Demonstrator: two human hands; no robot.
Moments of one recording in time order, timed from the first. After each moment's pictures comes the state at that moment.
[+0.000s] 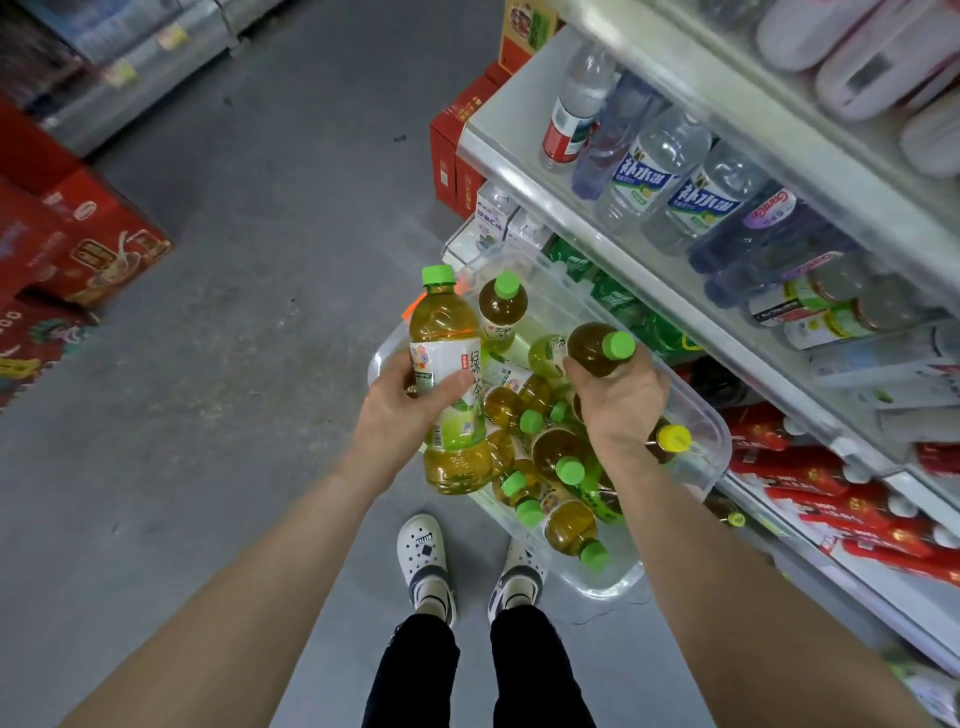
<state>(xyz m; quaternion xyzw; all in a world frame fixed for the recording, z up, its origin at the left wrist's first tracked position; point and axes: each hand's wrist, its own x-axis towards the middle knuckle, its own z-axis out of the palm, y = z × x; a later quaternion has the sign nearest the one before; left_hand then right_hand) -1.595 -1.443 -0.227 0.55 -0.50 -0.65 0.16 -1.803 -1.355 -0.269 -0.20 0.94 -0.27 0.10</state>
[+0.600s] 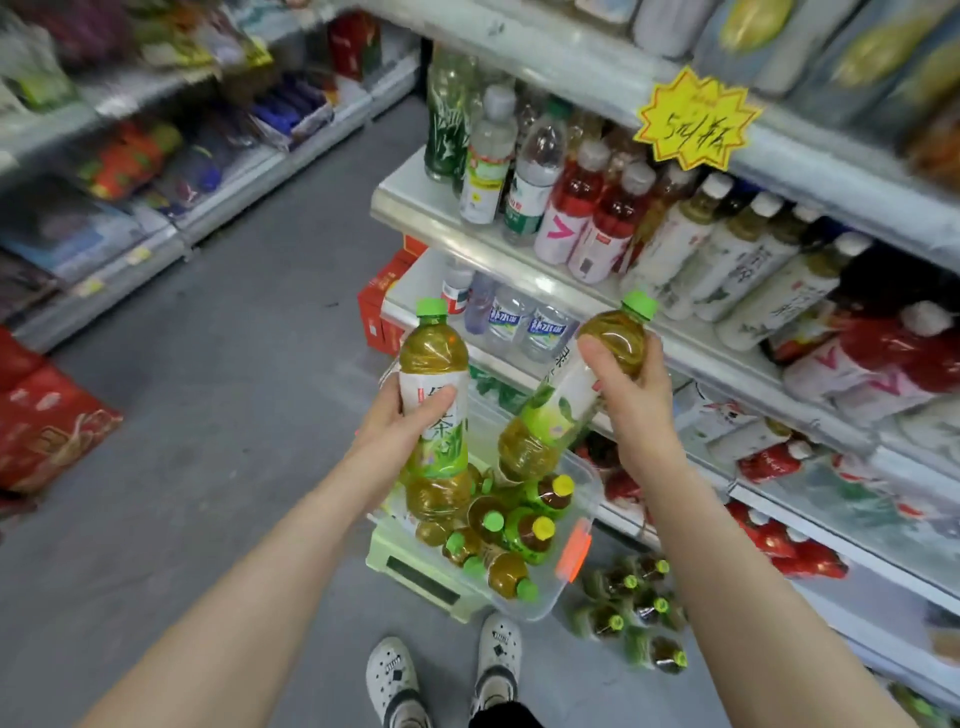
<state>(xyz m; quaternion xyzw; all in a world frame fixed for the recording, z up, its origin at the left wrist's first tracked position) -1.623 -1.430 -0.039 0.38 -0.51 -0.75 0.17 -1.820 -1.298 0.001 -0.18 0.75 -0.61 0.20</state>
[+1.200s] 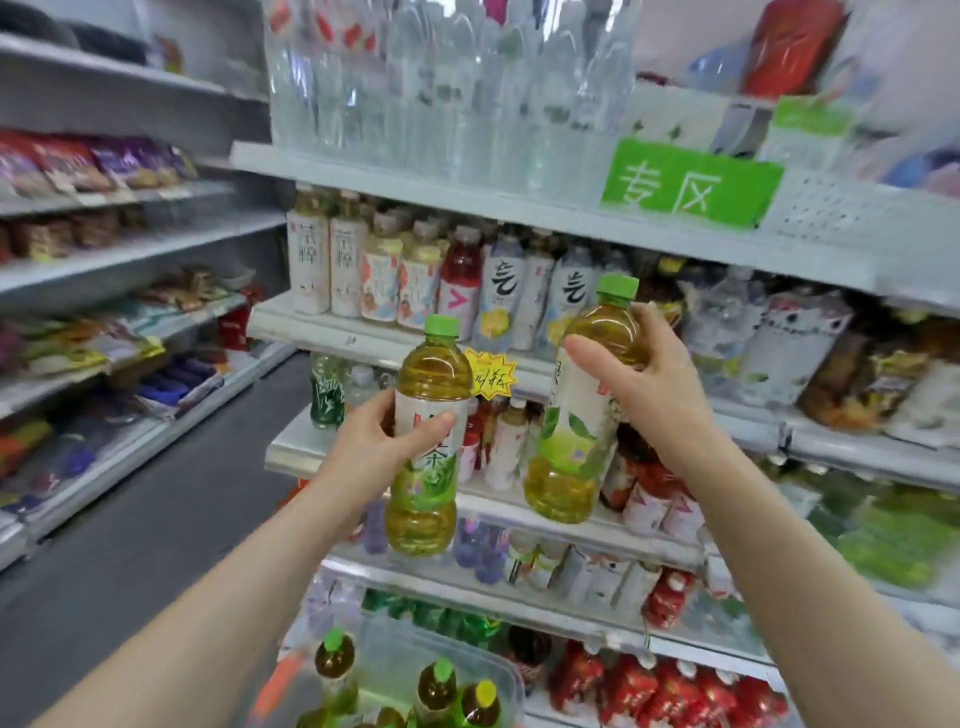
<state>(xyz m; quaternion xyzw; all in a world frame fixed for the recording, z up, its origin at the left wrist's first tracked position) -1.691 -1.416 0.186 0.15 -0.70 -0.65 0.26 -1.837 -1.214 0.267 -0.34 0.77 -0.54 -0.06</state>
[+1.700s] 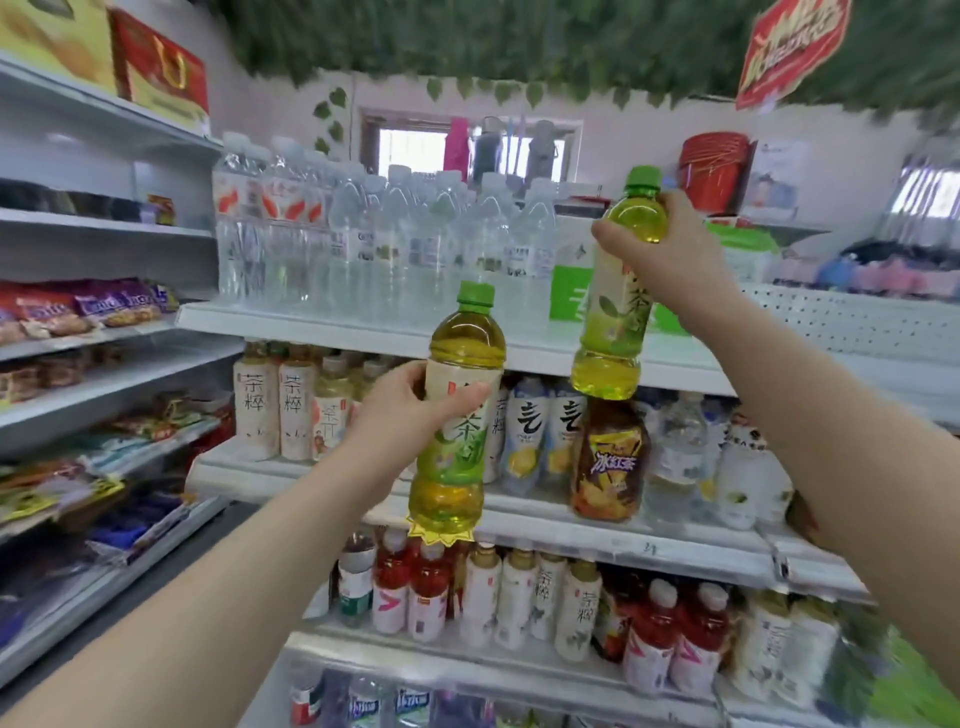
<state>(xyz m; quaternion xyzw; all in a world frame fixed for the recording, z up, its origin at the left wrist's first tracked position) -1.802 -1.404 0.341 0.07 -0.73 -0.60 0.31 -1.971 -1.224 0.470 -0.32 0.78 -0.47 -0.27</state>
